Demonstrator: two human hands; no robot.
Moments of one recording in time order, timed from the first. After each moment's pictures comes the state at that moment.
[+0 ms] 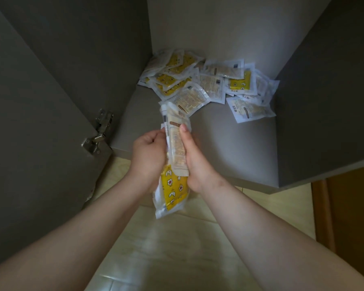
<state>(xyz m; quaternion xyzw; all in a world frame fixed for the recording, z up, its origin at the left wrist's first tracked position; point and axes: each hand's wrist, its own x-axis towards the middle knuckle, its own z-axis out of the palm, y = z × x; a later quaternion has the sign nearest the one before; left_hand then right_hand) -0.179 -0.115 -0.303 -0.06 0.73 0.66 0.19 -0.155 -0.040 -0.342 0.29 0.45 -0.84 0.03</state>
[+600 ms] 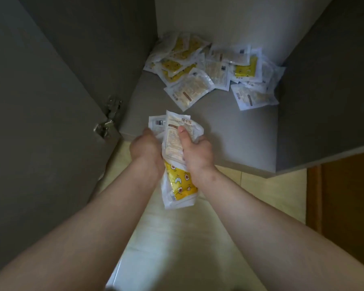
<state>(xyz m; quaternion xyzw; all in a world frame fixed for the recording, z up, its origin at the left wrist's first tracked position) -0.187 -0.122 -0.317 -0.35 0.63 0.65 0.21 -0.136 -0.053 -0.327 0.44 0.60 -0.67 -0.05</state>
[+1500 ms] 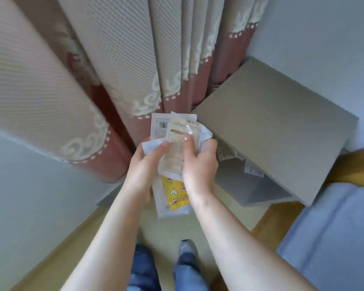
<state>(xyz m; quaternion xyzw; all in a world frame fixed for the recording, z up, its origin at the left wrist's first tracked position) -0.016 -0.285 0.283 -0.27 0.61 0.74 0.09 -0.028 -0.191 0.260 0.23 0.76 -0.60 -0.03</state>
